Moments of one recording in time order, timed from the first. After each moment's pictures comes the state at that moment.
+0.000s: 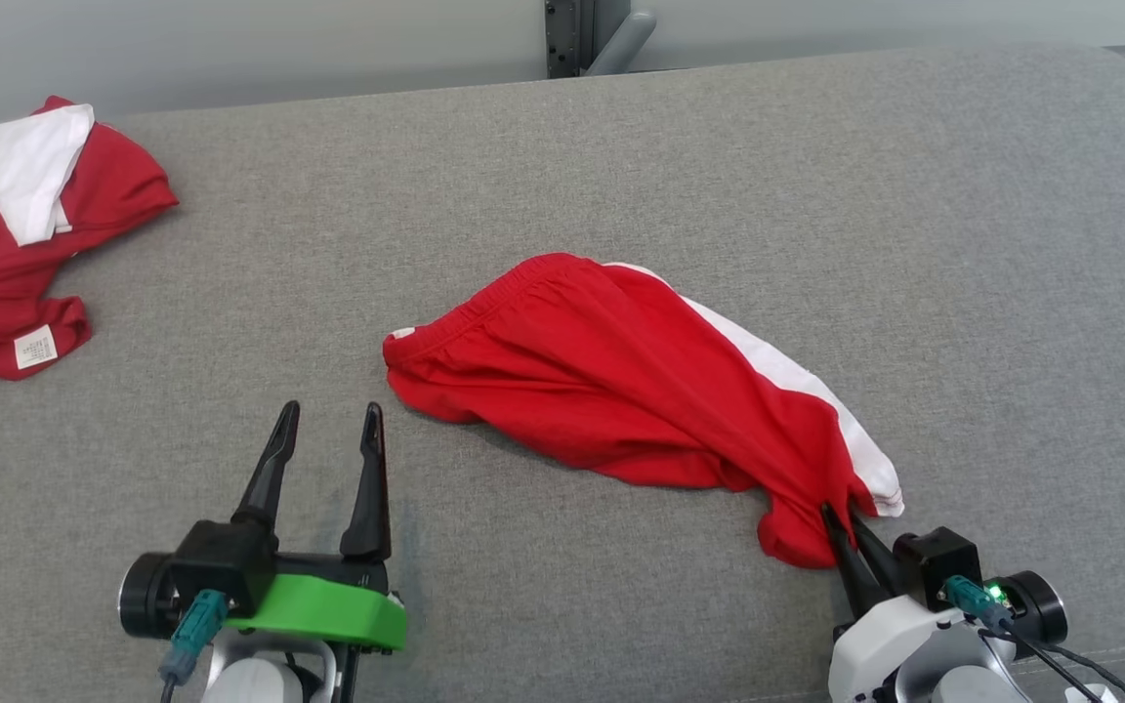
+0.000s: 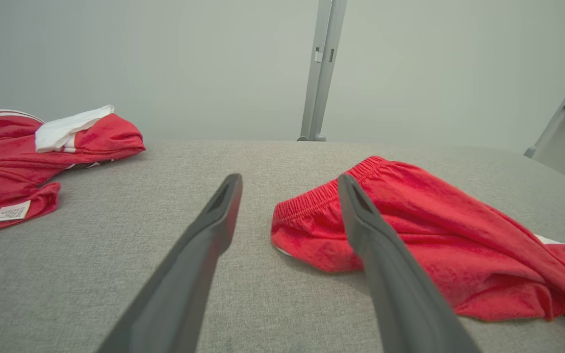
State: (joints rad) left arm -0.08 0.05 -0.16 0.14 -0.21 -0.06 -0.26; right arm -0.12 -0.09 0.16 0.50 0.04 0.13 -0.26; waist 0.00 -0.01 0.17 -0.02
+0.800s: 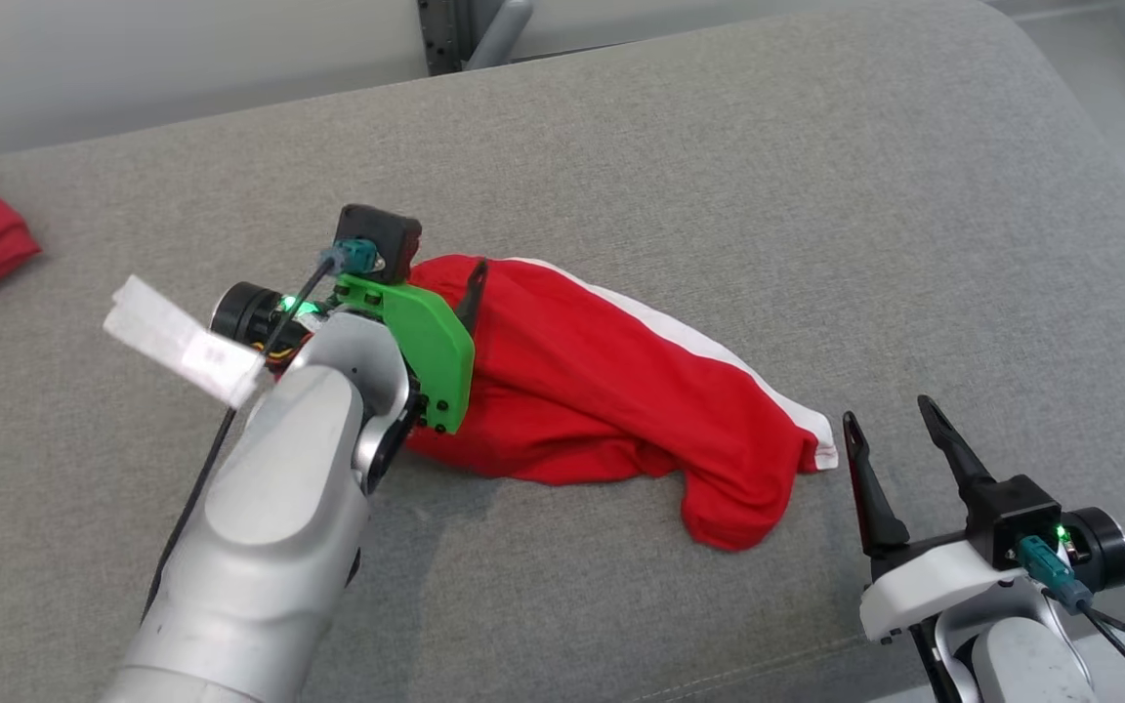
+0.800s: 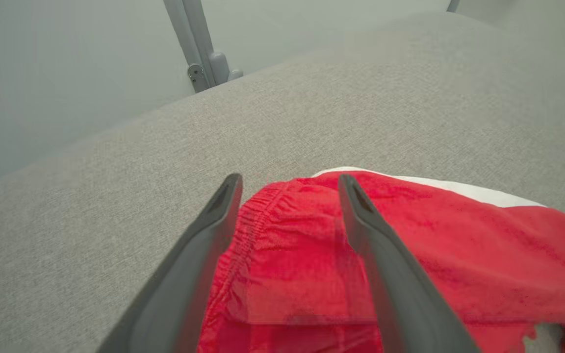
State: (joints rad) left arm -0.70 0.05 -0.41 0.64 -0.29 -0.12 0.13; right arm -0.10 -0.06 0.02 0.23 -0.01 0.13 -0.26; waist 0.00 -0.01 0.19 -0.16
